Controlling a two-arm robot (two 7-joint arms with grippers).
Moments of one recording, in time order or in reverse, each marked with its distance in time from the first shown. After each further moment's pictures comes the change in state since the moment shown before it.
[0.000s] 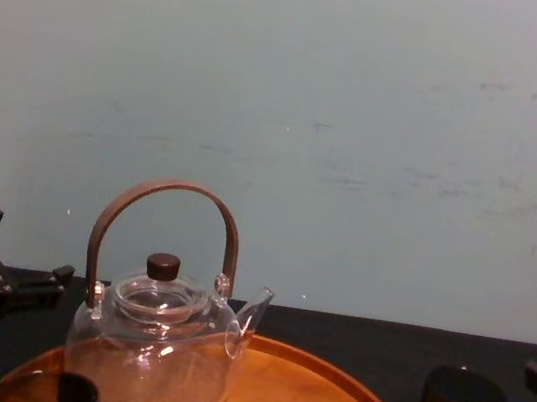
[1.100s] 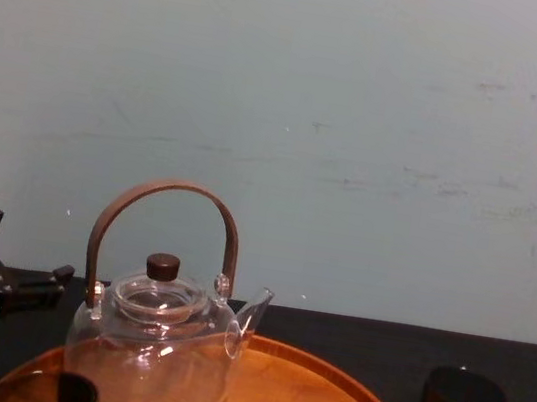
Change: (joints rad) left arm 0.000 0.000 0.000 0.000 0.000 0.000 0.000; right arm -0.160 0.014 0.068 -0.106 0.078 0.086 0.143
